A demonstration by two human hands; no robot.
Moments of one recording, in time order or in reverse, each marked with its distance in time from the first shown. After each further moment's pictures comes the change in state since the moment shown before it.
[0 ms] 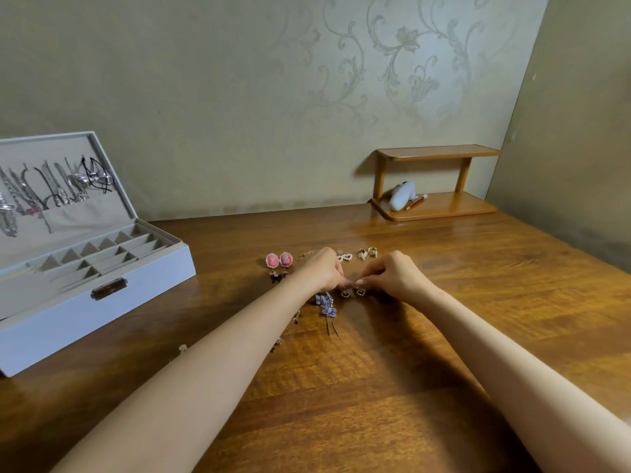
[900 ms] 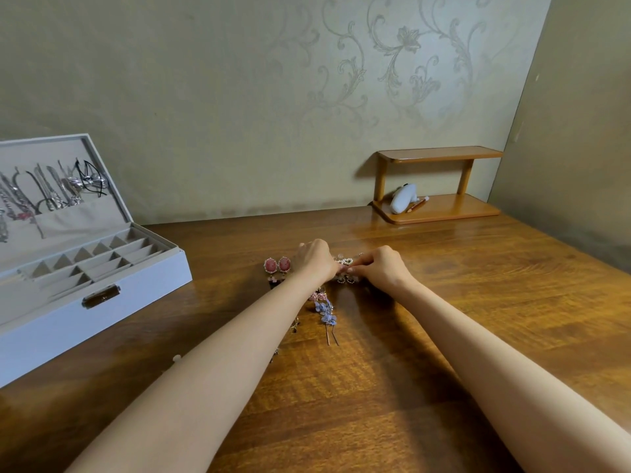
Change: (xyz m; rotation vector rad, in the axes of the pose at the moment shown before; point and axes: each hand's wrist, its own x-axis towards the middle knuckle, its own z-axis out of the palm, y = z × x) left_hand 0.045 -0.010 0.007 0.009 0.278 -0.162; right_hand 0.037 -0.002 0.017 0.006 0.102 0.103
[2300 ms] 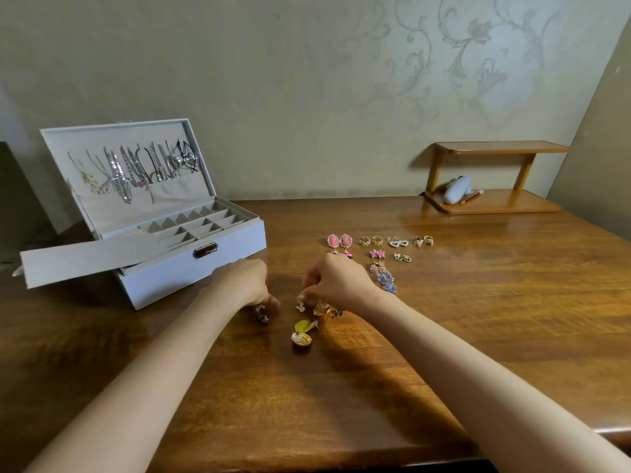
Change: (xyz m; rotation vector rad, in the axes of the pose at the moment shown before) left_hand -0.139 -0.141 -0.130 0.462 -0.213 -0.184; right_hand -0.105 -0.134 0.074 -0.232 -0.282 -0.432
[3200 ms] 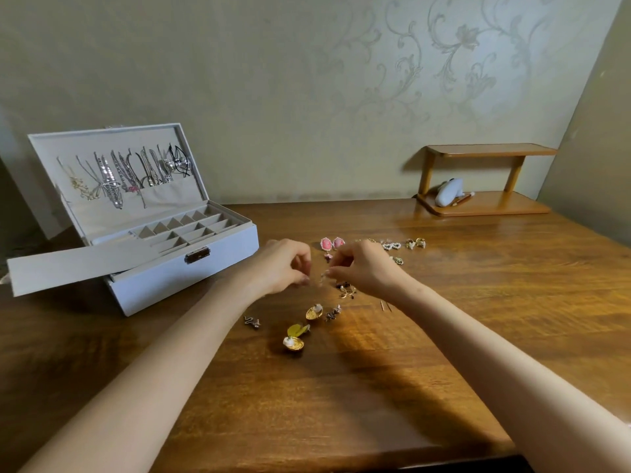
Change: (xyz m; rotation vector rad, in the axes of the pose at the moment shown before) left_hand 0.001 0.034 -0.014 -0.361 0.133 0.444; right_hand -0.013 0.035 -0.033 0.179 0.136 0.029
